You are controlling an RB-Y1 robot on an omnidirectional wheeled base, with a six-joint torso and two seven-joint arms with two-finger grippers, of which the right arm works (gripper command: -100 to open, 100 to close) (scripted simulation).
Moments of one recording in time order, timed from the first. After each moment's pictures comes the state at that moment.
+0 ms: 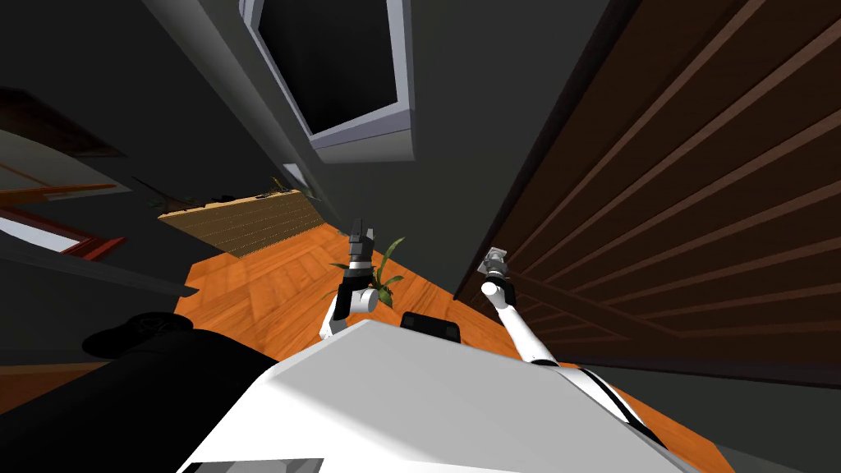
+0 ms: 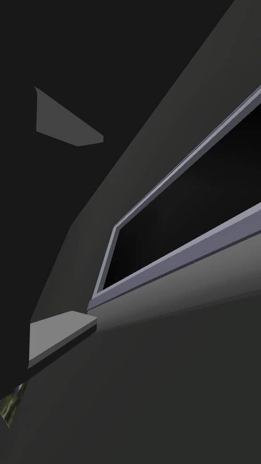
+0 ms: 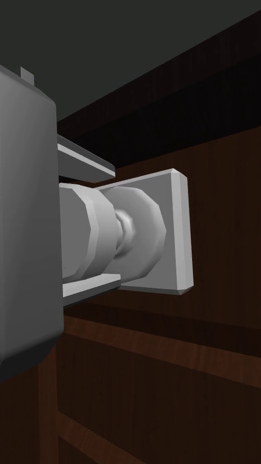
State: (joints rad) arm -0.24 -0.25 0.13 -0.97 -1.13 -0.54 -0.82
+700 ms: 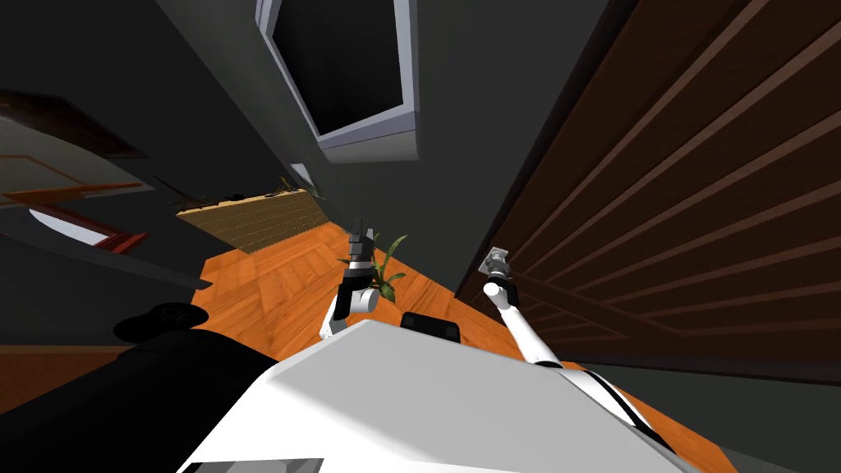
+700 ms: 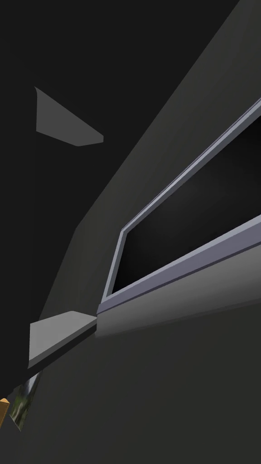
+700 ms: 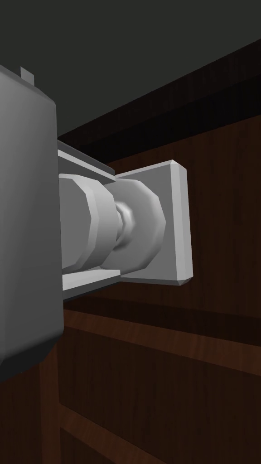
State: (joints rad) arm -0.24 -0.28 0.13 -0.97 -1.13 -0.54 -0.83
